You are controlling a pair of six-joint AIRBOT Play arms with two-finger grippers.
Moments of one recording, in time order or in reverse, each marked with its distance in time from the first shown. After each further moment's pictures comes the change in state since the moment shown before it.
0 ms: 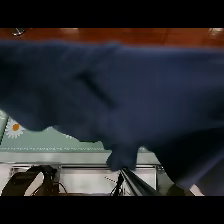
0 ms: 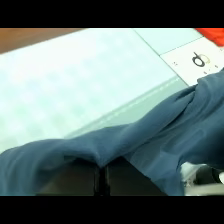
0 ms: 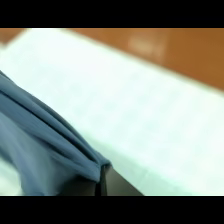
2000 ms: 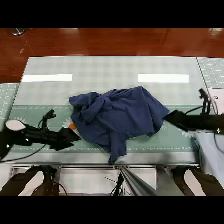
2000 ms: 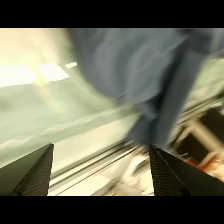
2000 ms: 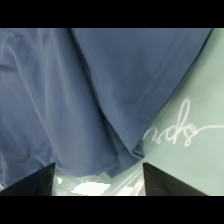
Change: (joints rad) left arm 0.090 -0.213 -1.438 -0.178 0.362 0.182; right arm -0.428 -0.074 -1.387 0.278 -0.565 -0.169
